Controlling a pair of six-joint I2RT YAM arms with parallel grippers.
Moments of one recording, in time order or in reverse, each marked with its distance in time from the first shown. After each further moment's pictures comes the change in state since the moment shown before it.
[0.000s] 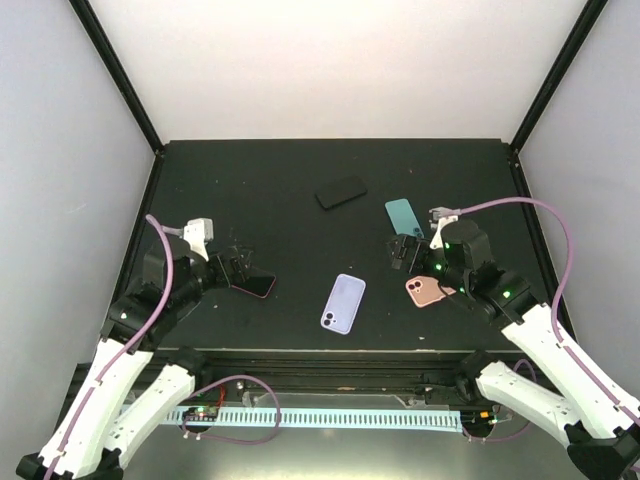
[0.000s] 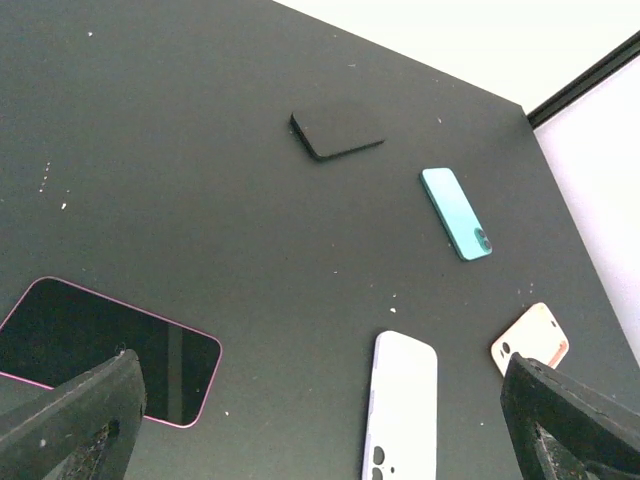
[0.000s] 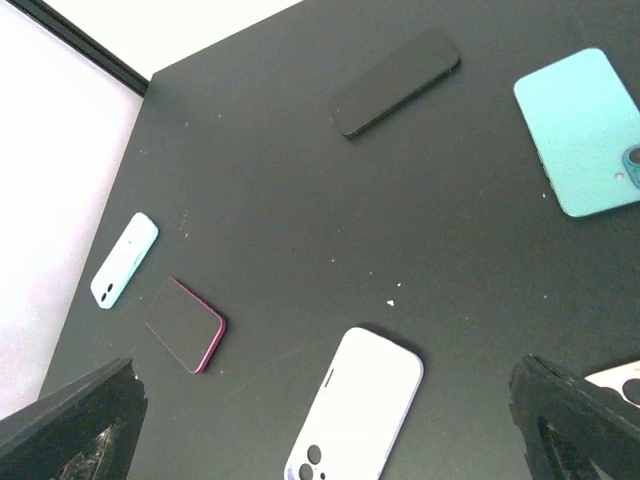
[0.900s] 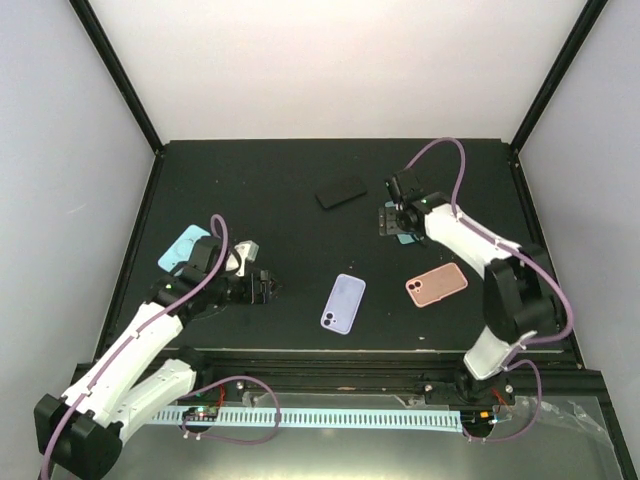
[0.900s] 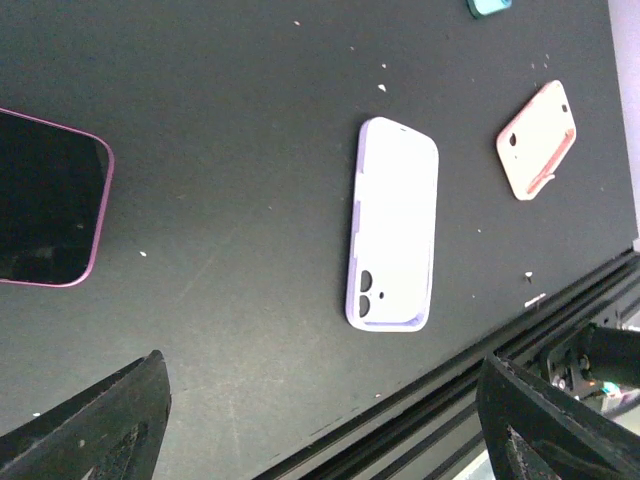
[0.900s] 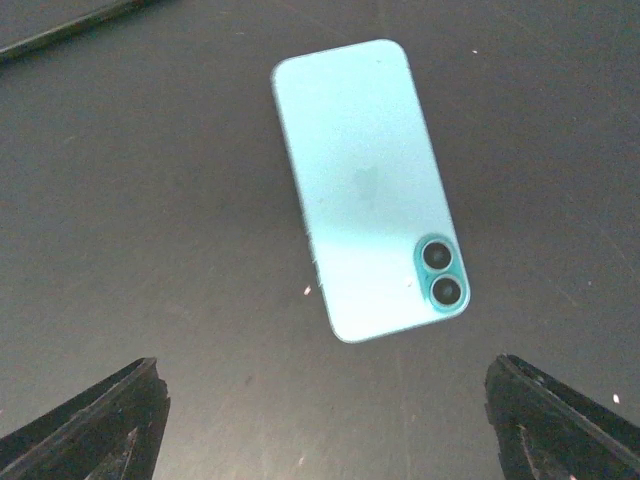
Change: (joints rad) left arm -0.035 0.222 -0.186 0.048 0.343 0.058; right arm -0.178 0.871 0.342 0.017 0.248 -0.366
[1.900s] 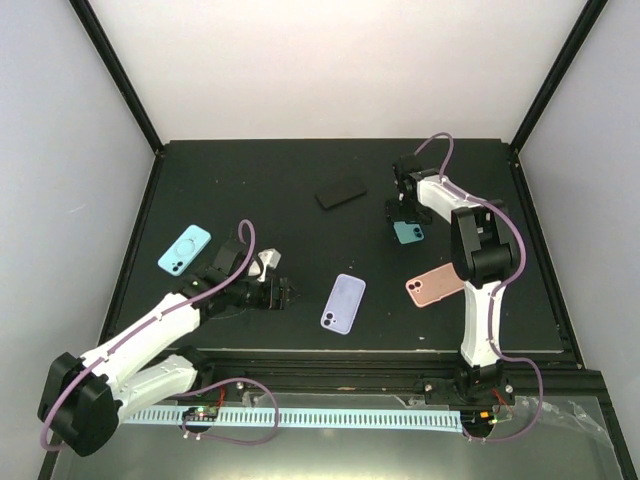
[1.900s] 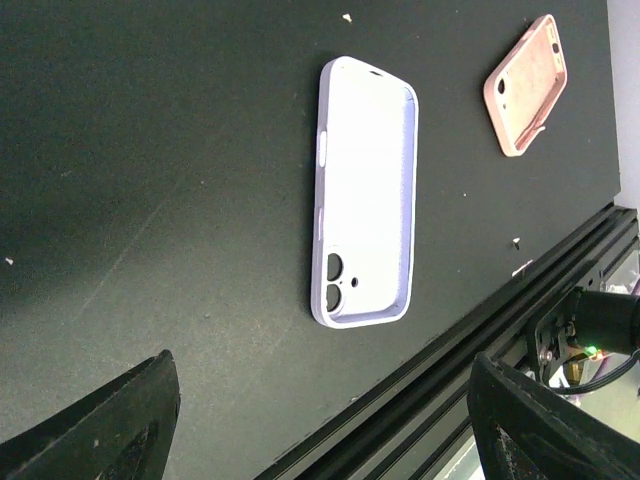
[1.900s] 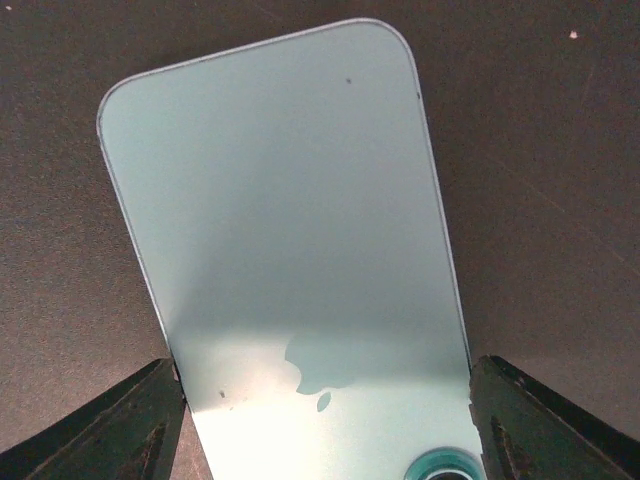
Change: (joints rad) left arm -0.128 0.147 -0.090 0.233 0.039 -0.079; right arm -0.161 0.457 0.359 -0.129 -0.143 -0.090
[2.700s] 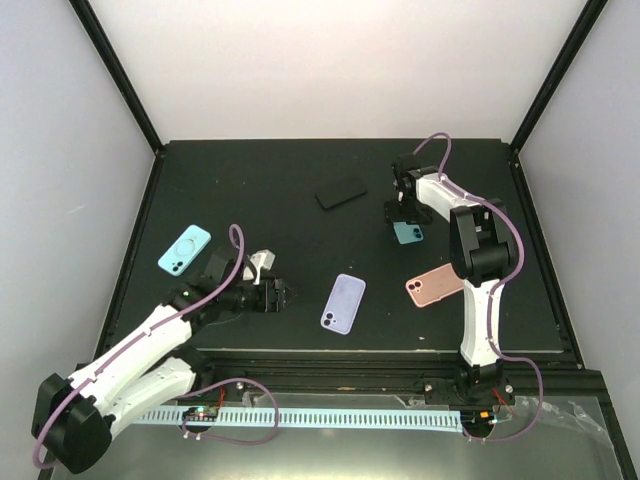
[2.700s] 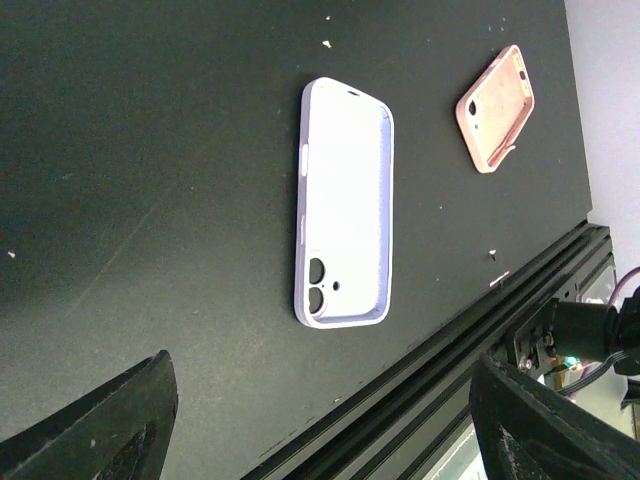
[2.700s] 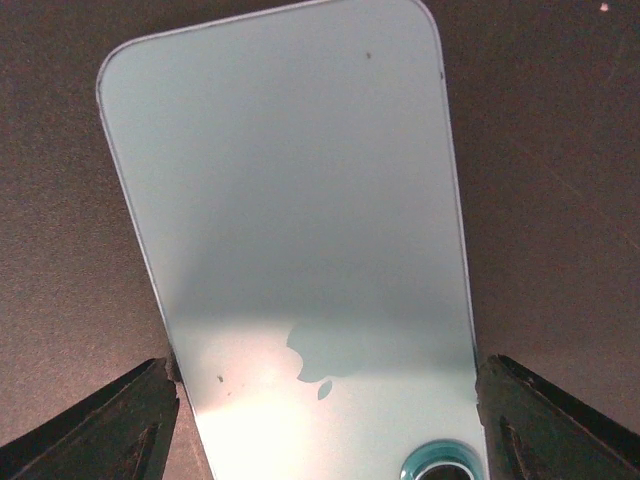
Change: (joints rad) left arm -0.005 -0.104 -0.030 0.001 -0.014 -0.054; right arm 0.004 0.024 0.045 -0.068 -0.016 -0.020
